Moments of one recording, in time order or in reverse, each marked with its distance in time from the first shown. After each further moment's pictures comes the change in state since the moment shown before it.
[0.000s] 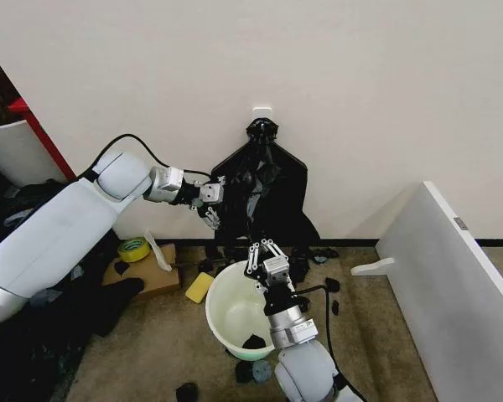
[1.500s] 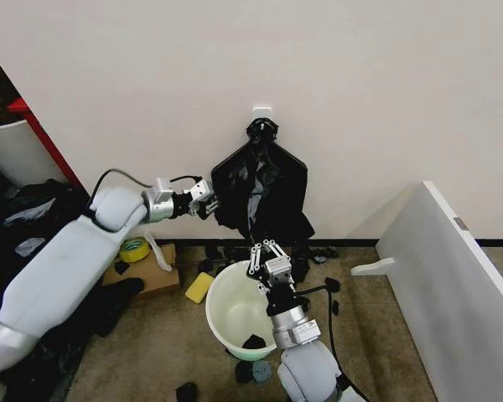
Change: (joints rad) left arm 0.387 -0.045 -0.277 -0.068 -0.483 0.148 -0.462; right arm -0.006 -0.021 0.006 0.013 0.021 -0.007 0.010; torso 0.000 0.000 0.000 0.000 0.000
